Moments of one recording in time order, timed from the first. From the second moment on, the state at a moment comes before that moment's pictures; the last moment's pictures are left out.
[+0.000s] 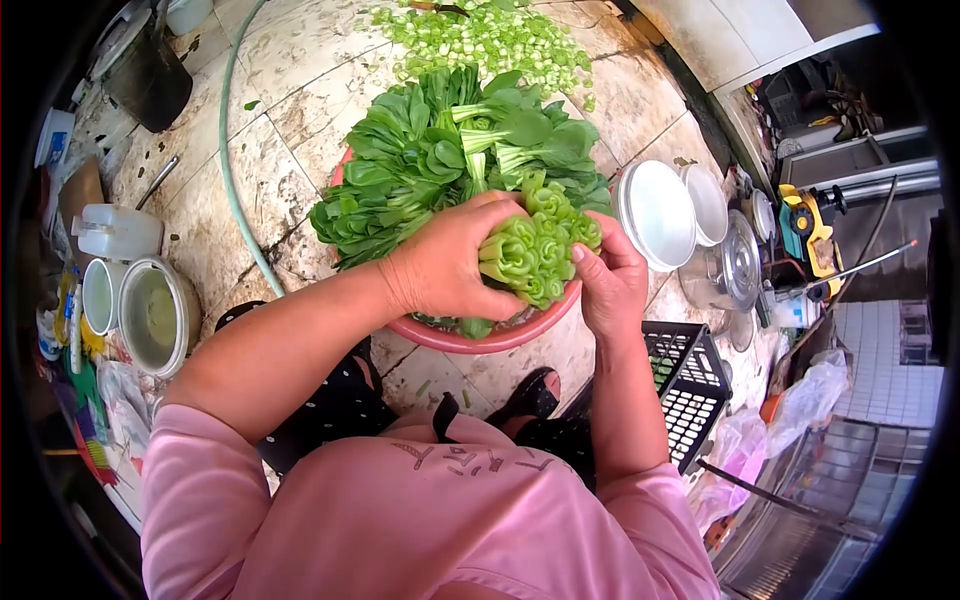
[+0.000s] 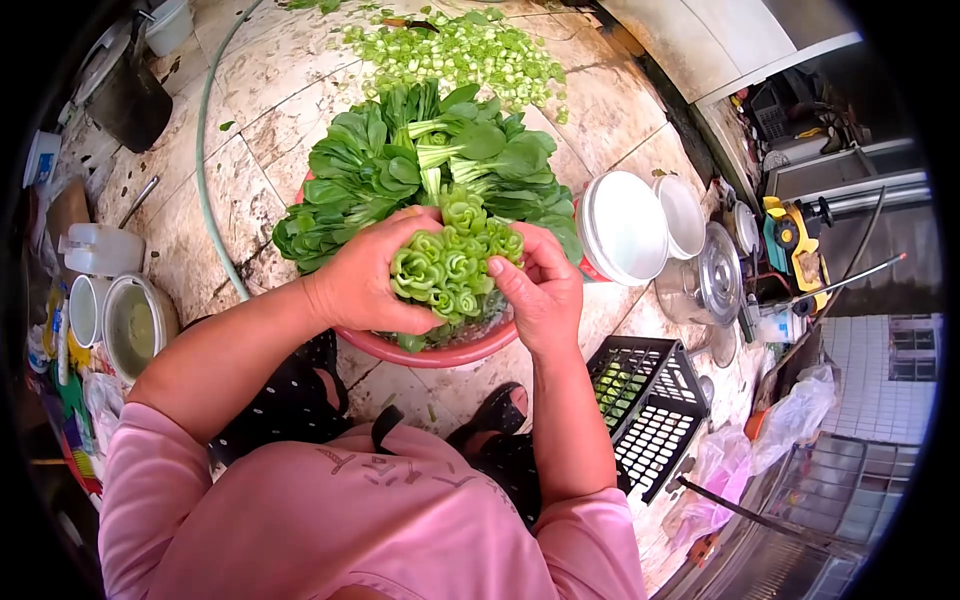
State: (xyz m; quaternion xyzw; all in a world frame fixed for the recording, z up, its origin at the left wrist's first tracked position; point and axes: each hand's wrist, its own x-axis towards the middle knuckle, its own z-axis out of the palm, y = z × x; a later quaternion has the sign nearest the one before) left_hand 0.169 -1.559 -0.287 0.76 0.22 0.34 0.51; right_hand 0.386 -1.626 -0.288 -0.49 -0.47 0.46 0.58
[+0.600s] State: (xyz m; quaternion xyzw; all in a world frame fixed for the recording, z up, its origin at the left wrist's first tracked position) left_hand 0.178 -1.563 -0.303 0.51 0.18 0.36 0.76; right_hand 0.346 -1.622 -0.295 -0.41 -0.36 0.57 0.61
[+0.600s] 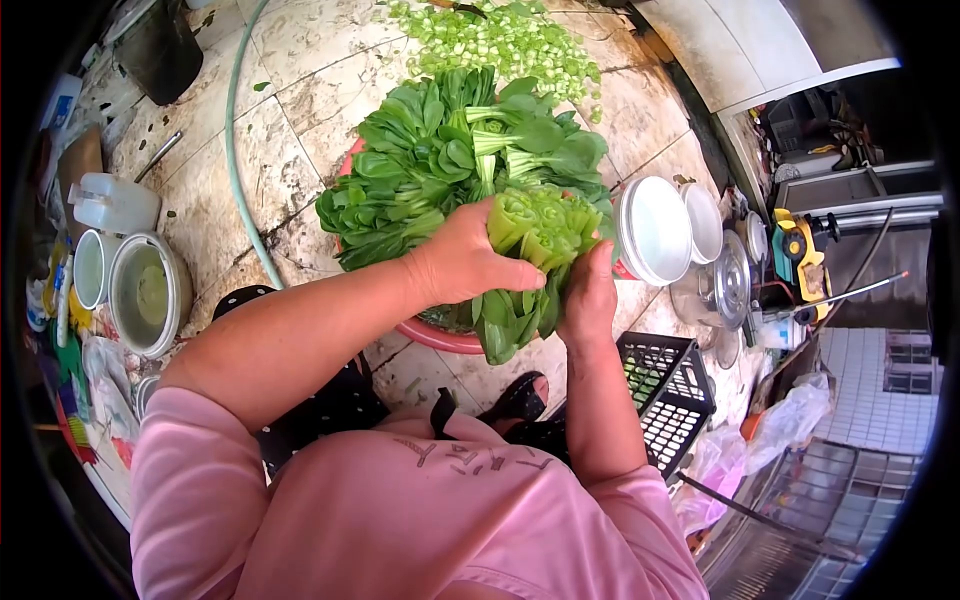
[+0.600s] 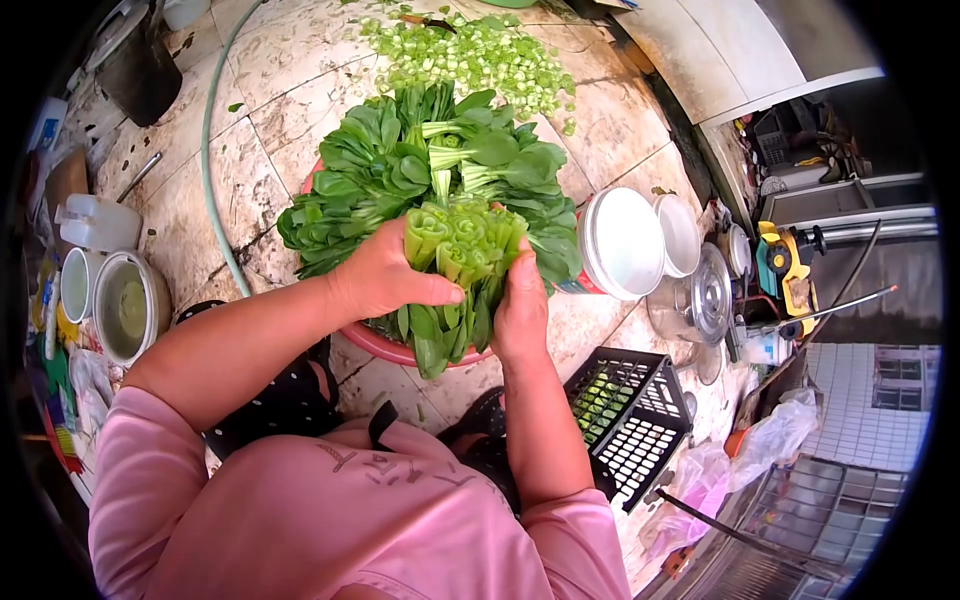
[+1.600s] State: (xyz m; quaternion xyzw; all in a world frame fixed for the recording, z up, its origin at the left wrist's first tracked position) left_hand 0.245 -1.593 -0.303 0.49 0.22 0.33 0.78; right_hand 0.395 -1.649 -0.284 -0.67 -0.55 0.26 0.43
